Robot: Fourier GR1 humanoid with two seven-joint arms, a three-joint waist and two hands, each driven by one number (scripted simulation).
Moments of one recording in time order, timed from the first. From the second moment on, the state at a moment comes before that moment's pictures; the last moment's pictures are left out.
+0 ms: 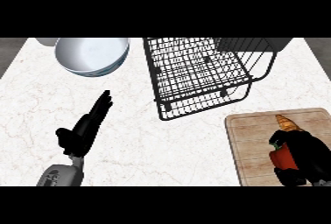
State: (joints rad) left arm -0.12 0.16 -0.10 -1.34 0.07 -0.06 -0.11; right arm 0.06 -0.61 0.29 -1.77 0.73 0.23 0.59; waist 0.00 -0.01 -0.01
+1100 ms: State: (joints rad) left arm -0.14 0.12 -0.11 -1.35 0.03 -0.09 -0.09; right arm -0.34 -0.77 -0.05 -1.19 0.56 0.27 -0.18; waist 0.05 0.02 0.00
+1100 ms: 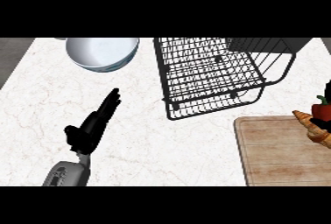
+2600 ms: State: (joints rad) left arm -0.13 0.11 -0.08 -1.34 0.02 -0.10 -0.09; right arm -1.28 -0.46 -0.11 -0.85 0.31 0.49 0.19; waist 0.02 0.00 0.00
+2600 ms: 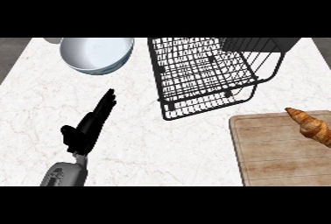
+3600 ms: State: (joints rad) left arm -0.13 0.12 -0.06 -1.36 0.01 -0.12 -0.08; right arm -1.39 -0.15 -0.08 -0.58 0.37 0.33 0.16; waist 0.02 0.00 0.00
